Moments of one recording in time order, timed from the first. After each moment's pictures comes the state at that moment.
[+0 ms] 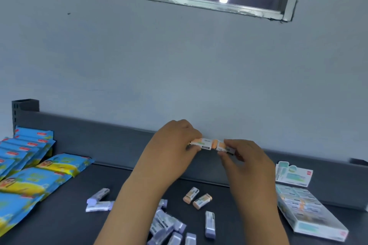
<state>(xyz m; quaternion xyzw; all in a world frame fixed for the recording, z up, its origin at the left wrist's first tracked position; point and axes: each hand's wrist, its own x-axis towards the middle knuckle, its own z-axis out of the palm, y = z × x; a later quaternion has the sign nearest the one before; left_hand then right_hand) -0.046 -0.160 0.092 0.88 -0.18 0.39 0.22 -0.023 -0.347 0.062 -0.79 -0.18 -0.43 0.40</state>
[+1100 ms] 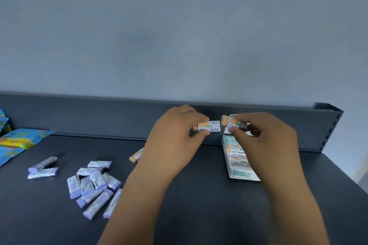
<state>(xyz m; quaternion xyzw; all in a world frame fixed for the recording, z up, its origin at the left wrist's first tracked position) -0.026 -0.343 0.069 0.87 -0.16 0.34 0.31 -0.014 -0.537 0.071 -0.84 -0.11 -0.29 0.44</state>
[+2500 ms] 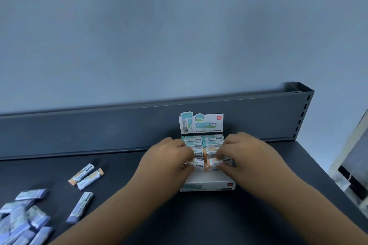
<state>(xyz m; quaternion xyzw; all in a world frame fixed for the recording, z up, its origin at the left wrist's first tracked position) 0.051 -0.436 0.006 0.96 -0.20 0.19 0.06 0.064 -0.660 0.024 -0.95 -0.26 -0.13 0.07</state>
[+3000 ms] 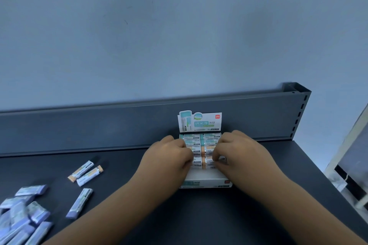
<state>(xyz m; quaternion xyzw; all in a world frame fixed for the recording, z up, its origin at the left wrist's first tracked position) 0.057 -0.440 -0.002 0.95 -0.20 0.21 0.03 0.073 -0.656 0.002 -0.93 -0.27 -0.19 0.14</state>
